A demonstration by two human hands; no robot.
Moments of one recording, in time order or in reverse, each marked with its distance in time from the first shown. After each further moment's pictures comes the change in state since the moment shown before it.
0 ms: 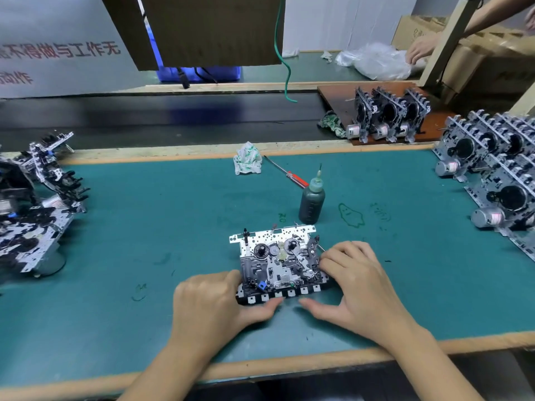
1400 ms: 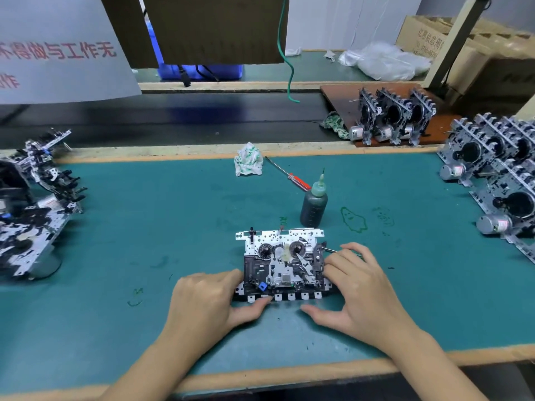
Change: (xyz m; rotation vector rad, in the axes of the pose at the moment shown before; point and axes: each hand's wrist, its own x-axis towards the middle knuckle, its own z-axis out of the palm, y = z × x) left_hand 0.008 -0.019 0.009 -0.030 0.059 0.211; right_hand 0.000 0.011 0.011 -0.039 0.050 -0.070
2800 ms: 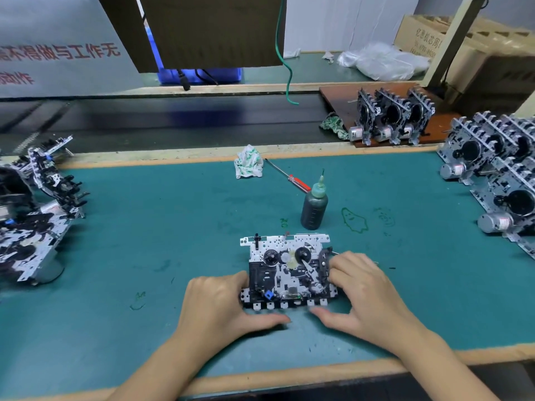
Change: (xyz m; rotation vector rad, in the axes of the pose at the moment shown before) left_hand 0.005 0.010 -0.003 -0.167 -0.192 -0.161; right_hand -0.002 0.001 -0.004 0.056 -0.077 0.027
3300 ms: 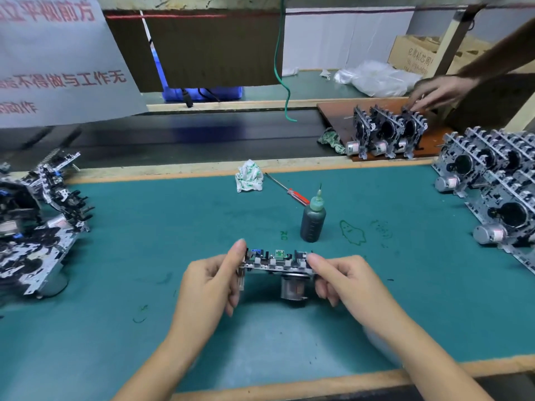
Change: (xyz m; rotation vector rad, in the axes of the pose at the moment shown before) left_hand 0.023 0.009 -0.022 -0.871 0.139 -0.503; right_hand 0.037 -0.024 -0.025 0.840 -0.172 0.615
